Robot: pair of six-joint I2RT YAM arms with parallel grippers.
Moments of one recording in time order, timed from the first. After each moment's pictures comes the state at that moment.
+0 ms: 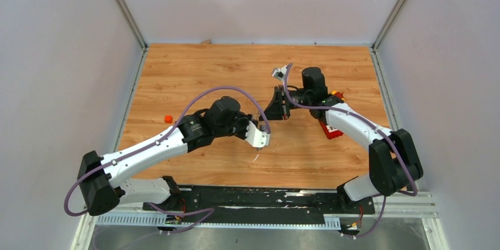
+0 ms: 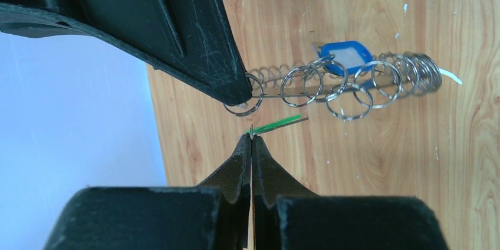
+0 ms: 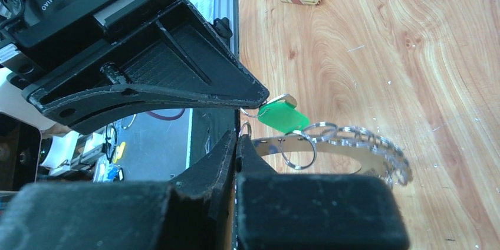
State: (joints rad) left arm -0.96 1.18 0.98 -0.42 0.07 1.04; right arm 0.46 1.46 0.95 0.11 -1.16 0.29
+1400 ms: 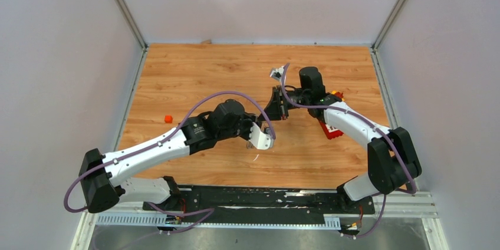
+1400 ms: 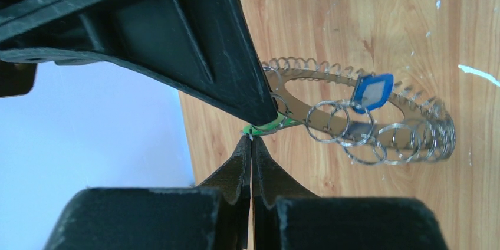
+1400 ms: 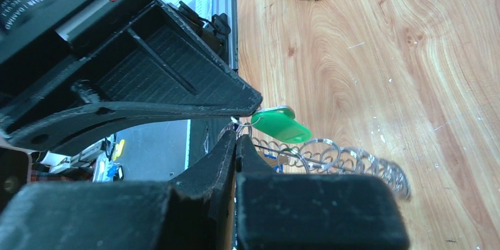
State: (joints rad) left arm -1.01 1.19 0.99 -0.37 -0.03 1.07; right arm 0.47 1.48 0.97 0.06 -1.15 0.26
